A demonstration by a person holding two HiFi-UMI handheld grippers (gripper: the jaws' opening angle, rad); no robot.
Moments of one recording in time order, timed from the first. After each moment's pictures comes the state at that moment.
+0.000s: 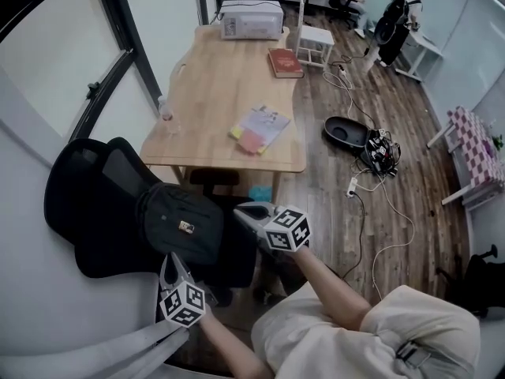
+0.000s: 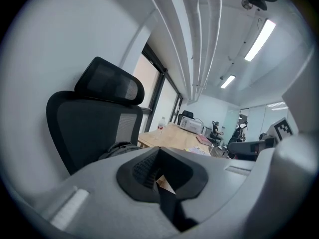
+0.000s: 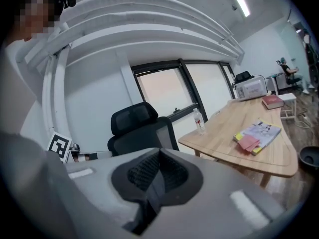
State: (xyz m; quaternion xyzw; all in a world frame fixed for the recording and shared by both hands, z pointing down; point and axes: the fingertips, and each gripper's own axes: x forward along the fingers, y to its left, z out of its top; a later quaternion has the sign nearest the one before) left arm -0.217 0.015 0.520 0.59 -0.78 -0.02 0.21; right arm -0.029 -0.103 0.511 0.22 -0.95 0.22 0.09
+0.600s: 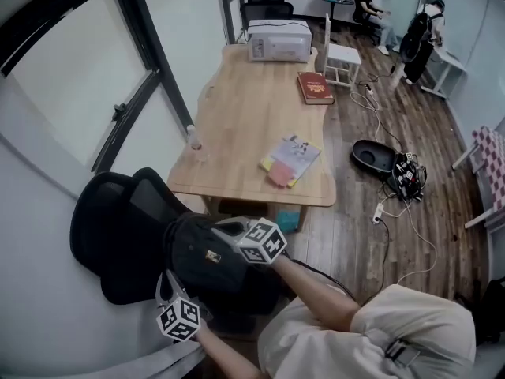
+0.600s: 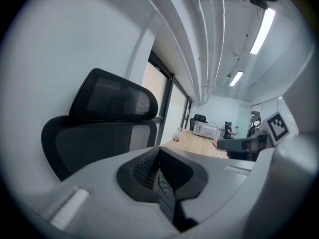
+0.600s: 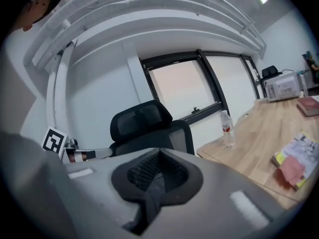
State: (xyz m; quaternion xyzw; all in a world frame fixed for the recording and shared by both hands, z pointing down) left arm -0.308 -0.031 0.473 0.54 -0.82 0.00 0.17; right arm -0.174 -0.166 0.478 0.12 -0.97 0.20 0.09
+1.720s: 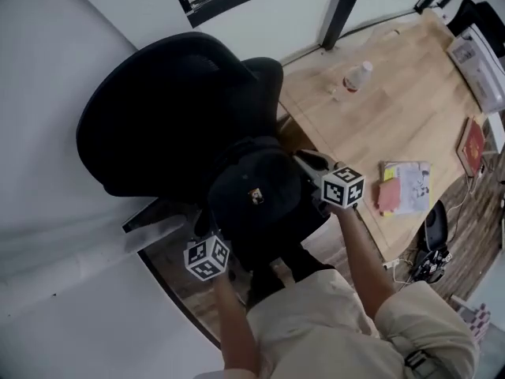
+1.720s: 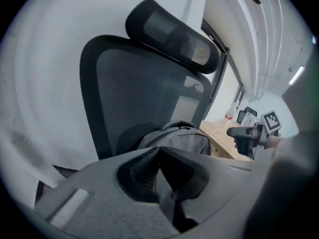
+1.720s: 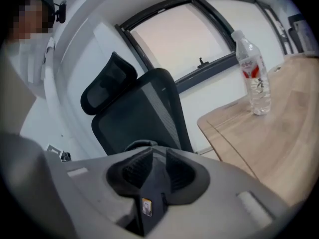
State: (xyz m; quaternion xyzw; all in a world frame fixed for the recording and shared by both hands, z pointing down) left arm -0.375 -0.040 0.702 0.30 -0.89 -0.03 0.33; right arm -0.309 -0.324 0.691 -0.05 -0.94 0.25 0.23
